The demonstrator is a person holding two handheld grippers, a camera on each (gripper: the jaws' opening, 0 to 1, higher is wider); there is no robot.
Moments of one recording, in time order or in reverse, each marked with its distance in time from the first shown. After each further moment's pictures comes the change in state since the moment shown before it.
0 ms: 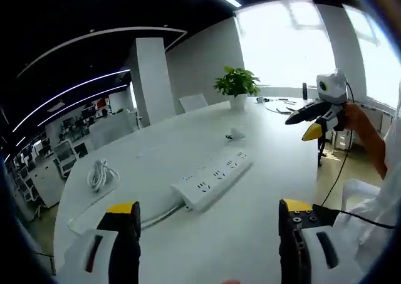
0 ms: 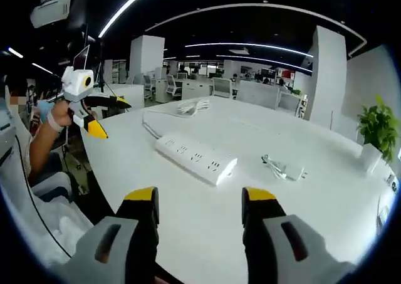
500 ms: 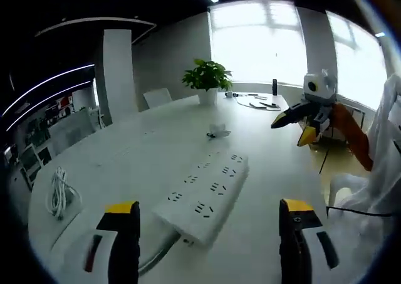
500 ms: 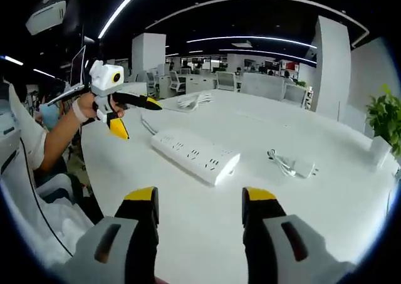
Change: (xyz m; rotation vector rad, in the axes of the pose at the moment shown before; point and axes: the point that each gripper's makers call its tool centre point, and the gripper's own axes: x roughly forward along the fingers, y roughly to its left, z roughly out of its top) left arm 0.089 0.017 0.006 0.042 0.064 -0.264; right arm 0.034 -0.012 -0.014 0.042 0.040 0.057
